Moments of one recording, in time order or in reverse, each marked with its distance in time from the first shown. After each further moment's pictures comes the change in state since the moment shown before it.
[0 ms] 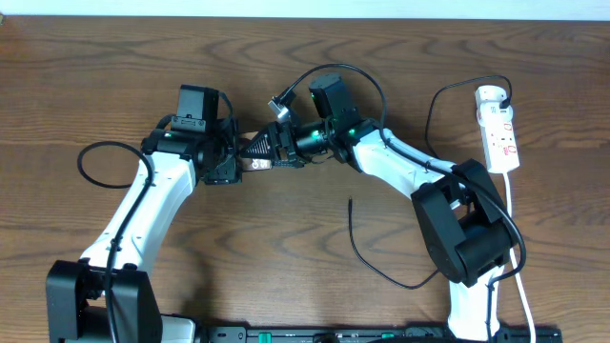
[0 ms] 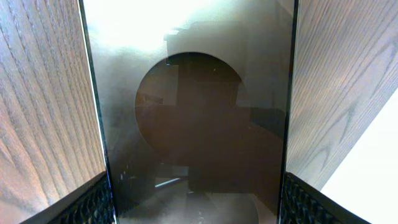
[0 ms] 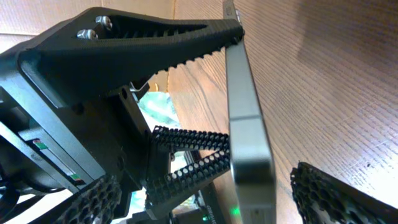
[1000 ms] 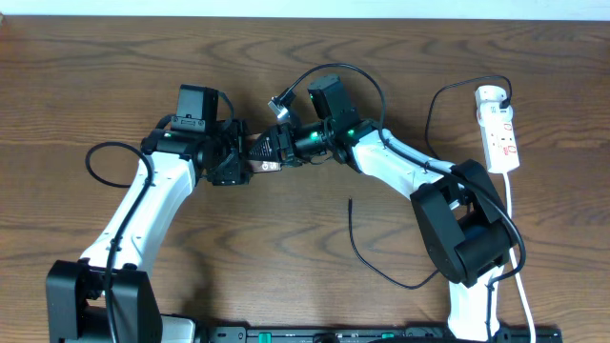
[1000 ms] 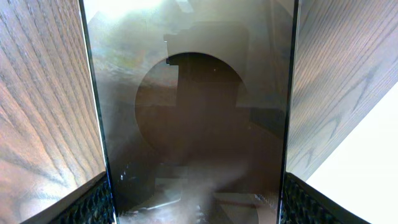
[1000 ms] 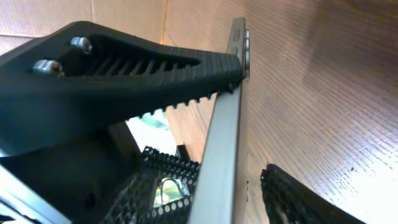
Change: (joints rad) left arm 0.002 0.000 0.000 0.002 0.139 0.000; right arm 0.005 0.000 0.000 -0.019 0.044 -0.034
